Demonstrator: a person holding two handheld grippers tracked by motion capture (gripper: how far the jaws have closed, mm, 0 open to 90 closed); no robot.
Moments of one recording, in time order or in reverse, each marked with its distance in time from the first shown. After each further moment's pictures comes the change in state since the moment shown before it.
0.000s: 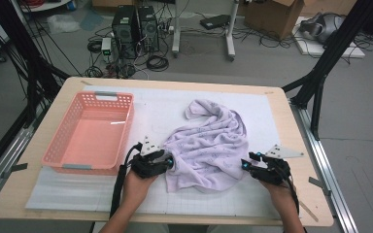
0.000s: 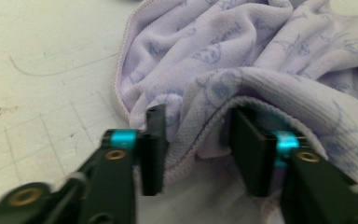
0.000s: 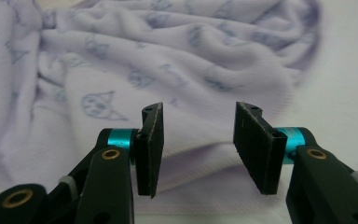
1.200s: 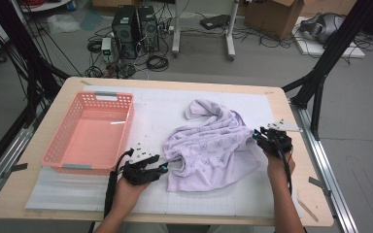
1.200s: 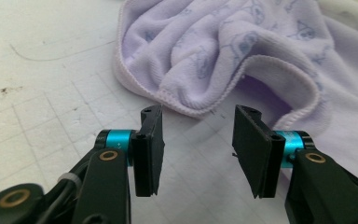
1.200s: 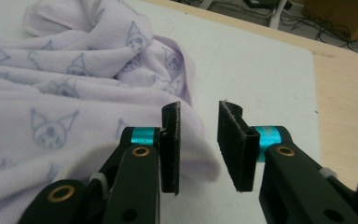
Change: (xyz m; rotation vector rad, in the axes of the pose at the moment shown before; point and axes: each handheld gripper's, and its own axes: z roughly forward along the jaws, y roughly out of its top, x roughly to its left) left arm 0.005 -0.014 -0.022 -0.029 -0.070 0.014; right arm -0.048 0.045 0.022 -0.009 -0.381 0.048
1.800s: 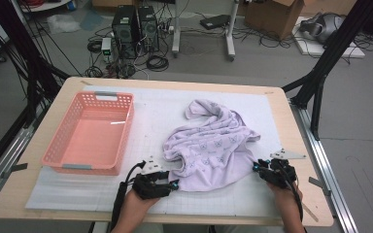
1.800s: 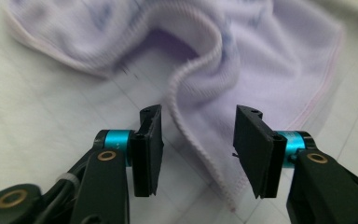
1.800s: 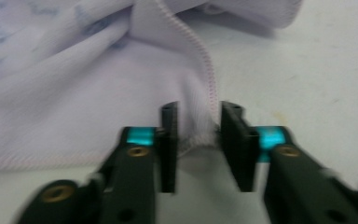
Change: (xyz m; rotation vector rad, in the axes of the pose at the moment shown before) left arm -0.046 -0.011 0.008 0.121 -0.040 -0.015; right arm 0.016 -0.067 -0.038 0.165 0.193 0.026
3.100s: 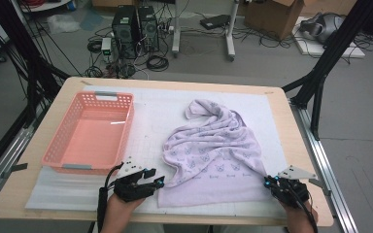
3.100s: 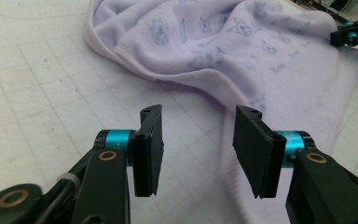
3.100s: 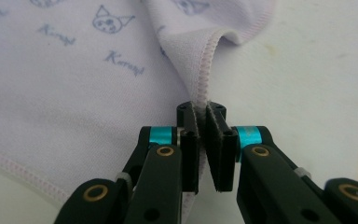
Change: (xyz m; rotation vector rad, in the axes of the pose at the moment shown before) left arm 0.028 -0.012 -0.041 -0.132 -0.039 -0.087; right arm 0.014 -0.031 -0.044 0.055 -0.082 -0.104
